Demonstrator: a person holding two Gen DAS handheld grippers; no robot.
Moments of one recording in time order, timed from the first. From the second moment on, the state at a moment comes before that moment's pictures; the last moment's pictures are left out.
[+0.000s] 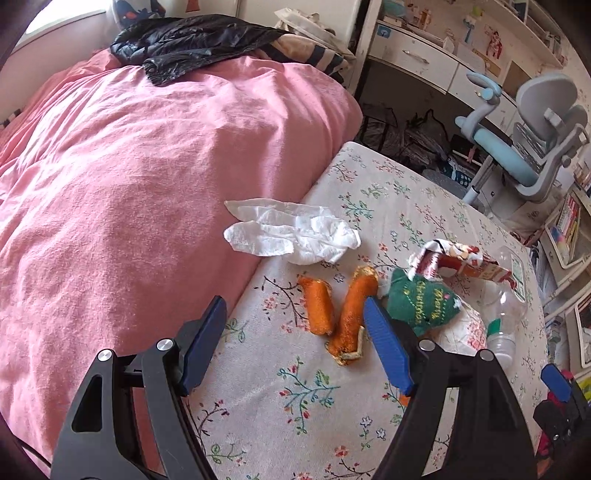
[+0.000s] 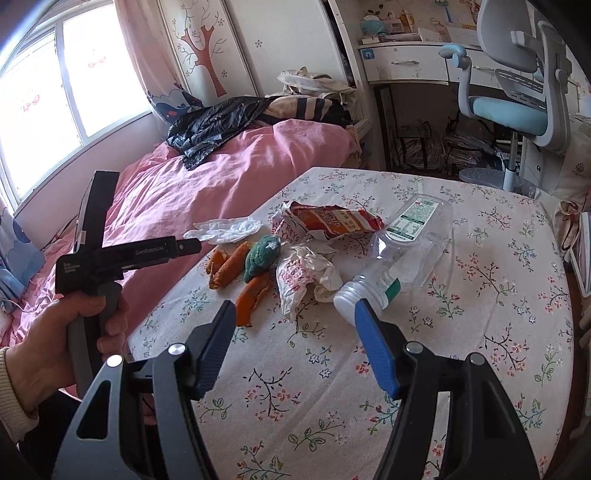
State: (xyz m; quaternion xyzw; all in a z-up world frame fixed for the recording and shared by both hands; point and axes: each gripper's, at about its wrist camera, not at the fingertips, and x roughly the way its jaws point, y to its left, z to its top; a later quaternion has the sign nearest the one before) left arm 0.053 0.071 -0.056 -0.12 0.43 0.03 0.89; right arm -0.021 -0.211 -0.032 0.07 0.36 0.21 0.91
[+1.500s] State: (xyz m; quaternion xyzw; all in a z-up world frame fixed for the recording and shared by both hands) left arm 0.121 0.046 -0.041 -0.14 0.41 -0.11 0.89; right arm 0.088 -0.248 -0.083 0.14 0.43 0.09 0.89
